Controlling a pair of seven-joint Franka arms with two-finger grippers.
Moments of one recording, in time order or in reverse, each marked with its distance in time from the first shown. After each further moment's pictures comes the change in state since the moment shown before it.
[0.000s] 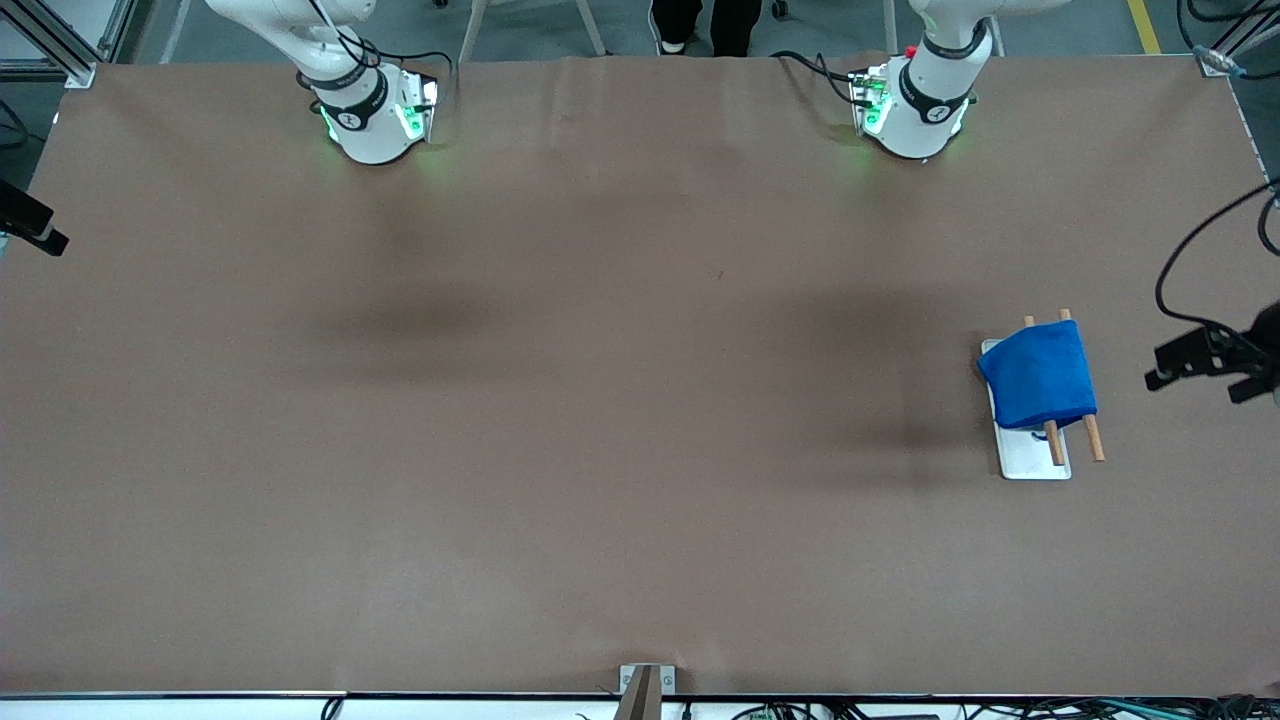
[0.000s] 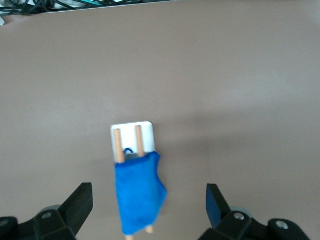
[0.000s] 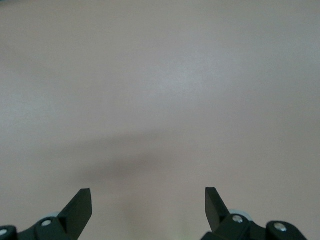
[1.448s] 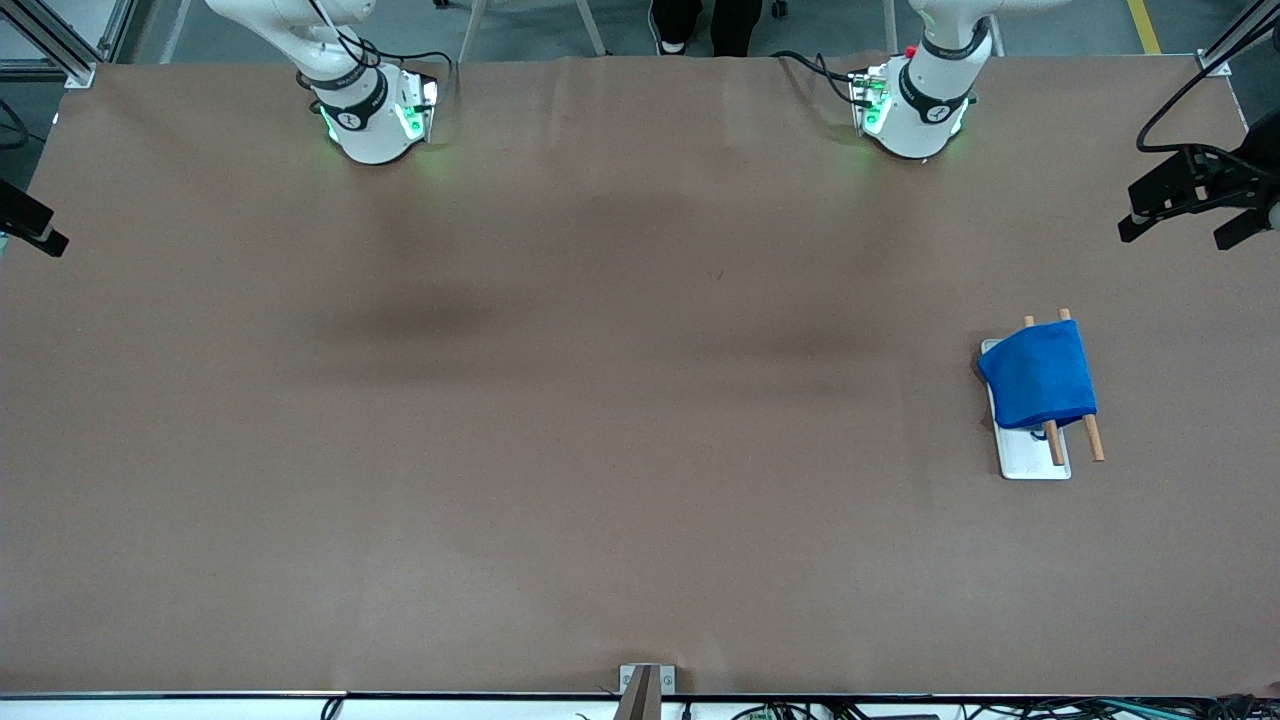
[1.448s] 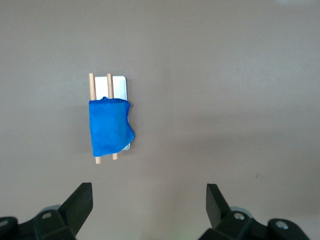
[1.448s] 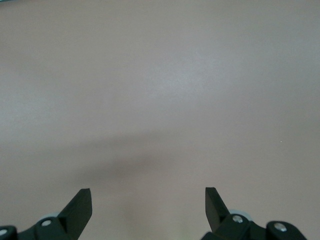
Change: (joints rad) left arm -0.027 -0.162 -0.105 0.125 0.063 -0.357 -0.233; right arm 0.000 0.000 0.001 0.000 0.001 0.004 -0.003
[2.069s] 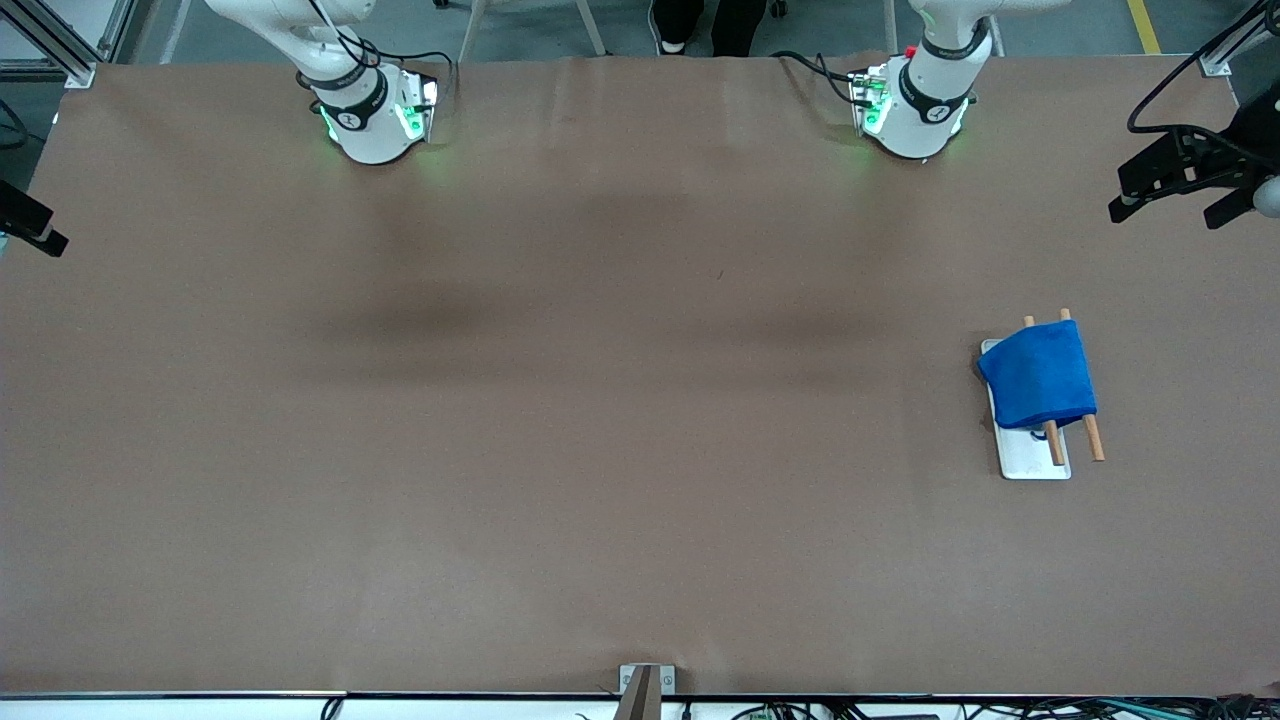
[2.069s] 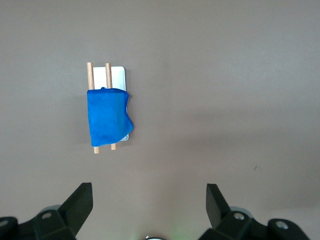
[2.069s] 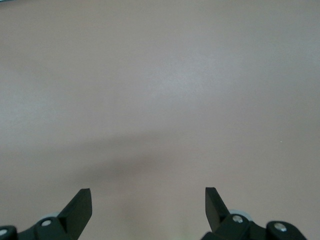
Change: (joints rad) left arm -0.002 -0.023 -0.005 -0.020 0.005 -0.022 -0.009; right arm 0.000 0.000 0.000 0.000 0.000 0.000 0.000
